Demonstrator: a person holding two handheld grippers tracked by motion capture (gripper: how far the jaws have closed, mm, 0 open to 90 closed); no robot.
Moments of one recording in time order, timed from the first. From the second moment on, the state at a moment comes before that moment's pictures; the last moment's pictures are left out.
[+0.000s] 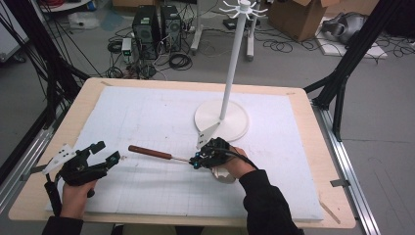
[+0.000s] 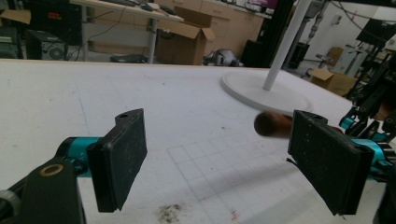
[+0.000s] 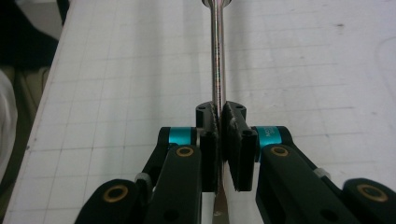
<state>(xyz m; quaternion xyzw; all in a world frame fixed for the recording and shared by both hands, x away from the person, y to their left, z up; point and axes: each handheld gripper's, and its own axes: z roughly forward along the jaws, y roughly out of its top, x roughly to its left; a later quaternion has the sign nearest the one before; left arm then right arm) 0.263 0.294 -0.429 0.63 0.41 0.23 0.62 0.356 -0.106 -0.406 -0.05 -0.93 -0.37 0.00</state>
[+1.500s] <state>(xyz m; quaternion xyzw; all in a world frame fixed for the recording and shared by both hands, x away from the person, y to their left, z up) 0.349 0.173 -0.356 0.66 0.36 0.03 0.66 0.299 -0.103 -0.375 -0.21 -0.85 -0.44 -0.20</state>
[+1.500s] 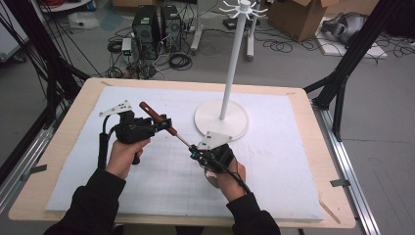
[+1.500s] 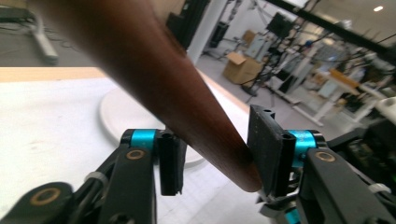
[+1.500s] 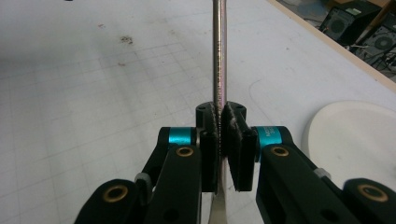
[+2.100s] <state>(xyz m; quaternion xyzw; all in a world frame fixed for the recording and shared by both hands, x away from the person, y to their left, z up) 0.340 0.167 -0.329 0.65 0.25 -0.01 0.72 0.303 -0.113 -0.365 -0.16 -0.85 -0.48 -0.16</state>
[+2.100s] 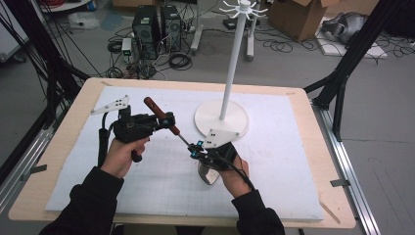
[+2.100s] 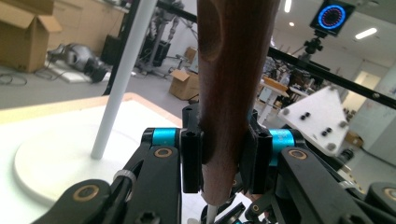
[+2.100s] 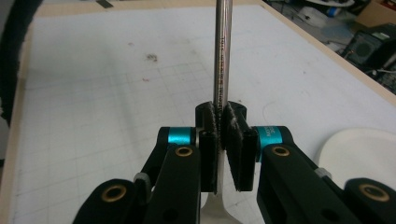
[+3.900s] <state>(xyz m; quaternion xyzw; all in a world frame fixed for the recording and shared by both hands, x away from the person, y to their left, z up) 0.299 0.220 -0.383 0.70 0.27 0.10 0.66 0.350 -0.177 -0.316 -0.21 -0.76 -0.61 -0.12</state>
